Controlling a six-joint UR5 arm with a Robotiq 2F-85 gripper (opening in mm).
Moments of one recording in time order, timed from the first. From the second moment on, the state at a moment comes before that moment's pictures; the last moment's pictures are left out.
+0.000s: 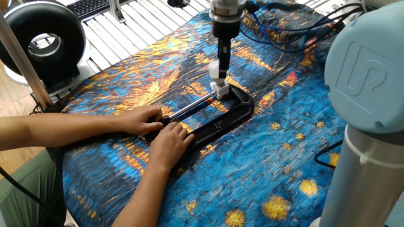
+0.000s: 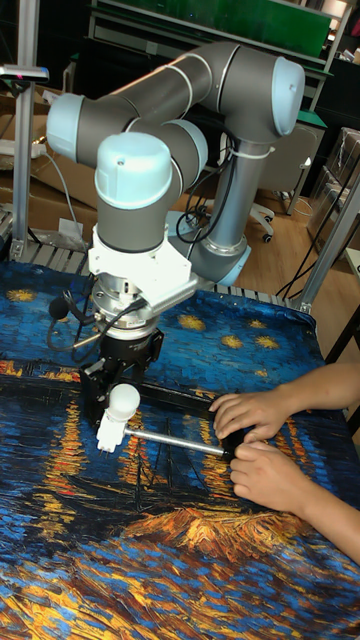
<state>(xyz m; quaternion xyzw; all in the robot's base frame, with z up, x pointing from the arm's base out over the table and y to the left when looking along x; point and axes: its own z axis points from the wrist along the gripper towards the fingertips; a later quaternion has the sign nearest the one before) 0.560 -0.053 0.093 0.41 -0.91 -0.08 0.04</state>
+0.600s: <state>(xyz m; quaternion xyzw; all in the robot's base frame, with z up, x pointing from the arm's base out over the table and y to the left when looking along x) 0.573 -0.060 0.091 0.46 -0.88 -0.06 0.03</state>
